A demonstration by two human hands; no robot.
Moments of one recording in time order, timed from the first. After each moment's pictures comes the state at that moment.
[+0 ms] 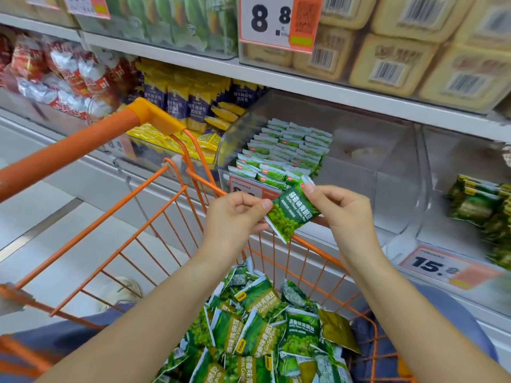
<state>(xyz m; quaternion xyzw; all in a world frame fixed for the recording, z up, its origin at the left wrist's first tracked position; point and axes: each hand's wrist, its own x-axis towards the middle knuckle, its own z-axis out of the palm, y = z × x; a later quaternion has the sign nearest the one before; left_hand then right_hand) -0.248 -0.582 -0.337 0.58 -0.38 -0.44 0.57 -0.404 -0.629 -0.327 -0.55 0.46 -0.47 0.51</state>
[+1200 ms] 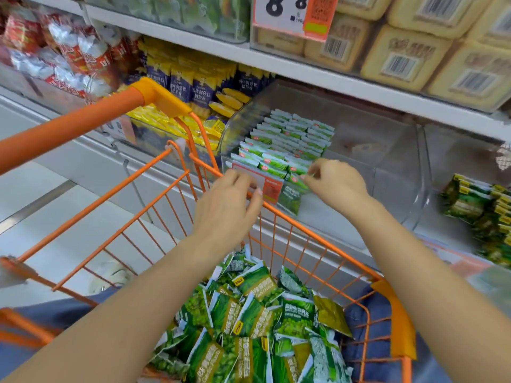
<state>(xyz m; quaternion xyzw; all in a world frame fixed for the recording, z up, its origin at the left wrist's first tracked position) -0.227 -0.587 -0.355 0.69 -0.66 0.01 0.31 -0.400 -0.704 -0.328 -0.79 0.61 -0.06 0.08</state>
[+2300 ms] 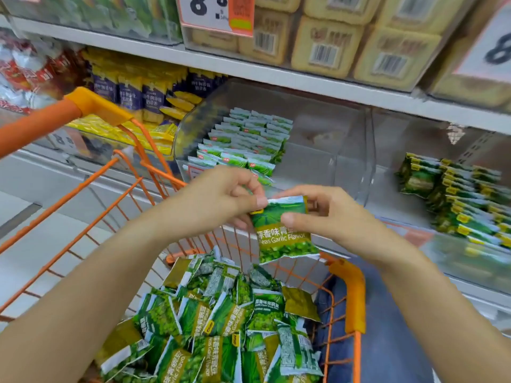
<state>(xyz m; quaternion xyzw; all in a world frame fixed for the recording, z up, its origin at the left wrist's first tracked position) -0.265 -0.583 -0.281 0.52 -0.65 -0.46 0.29 -0.468 -0.602 -0.292 -0.72 0.36 -0.25 0.55</state>
